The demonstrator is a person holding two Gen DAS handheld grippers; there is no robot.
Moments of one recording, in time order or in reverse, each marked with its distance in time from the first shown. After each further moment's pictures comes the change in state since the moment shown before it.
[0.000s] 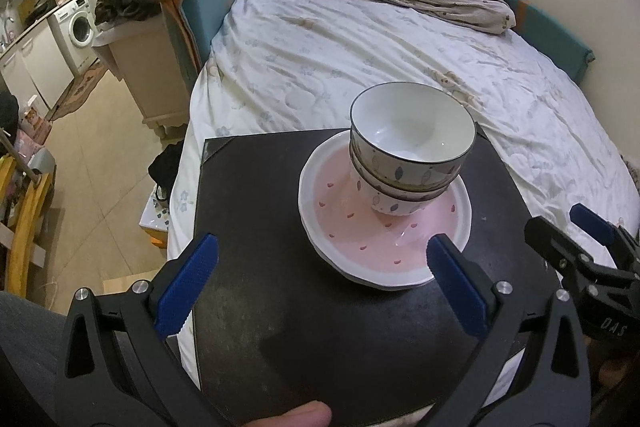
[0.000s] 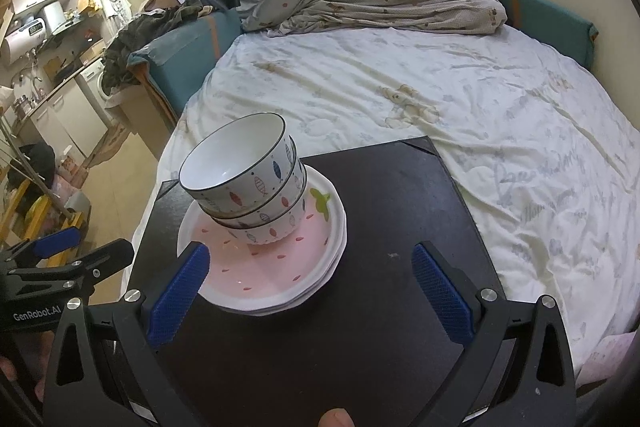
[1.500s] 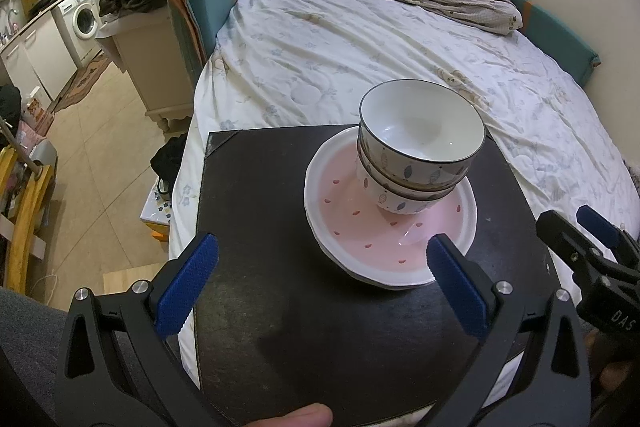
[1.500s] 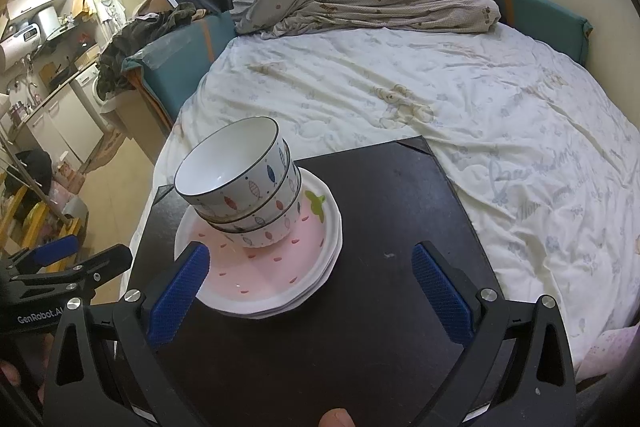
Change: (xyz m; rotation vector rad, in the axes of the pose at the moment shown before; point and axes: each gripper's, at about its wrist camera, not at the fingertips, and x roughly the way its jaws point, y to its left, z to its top) left arm 0.003 0.006 0.000 -0.022 0.019 0.006; right arm -0.003 -0.002 0.002 0.021 -0.002 -0.012
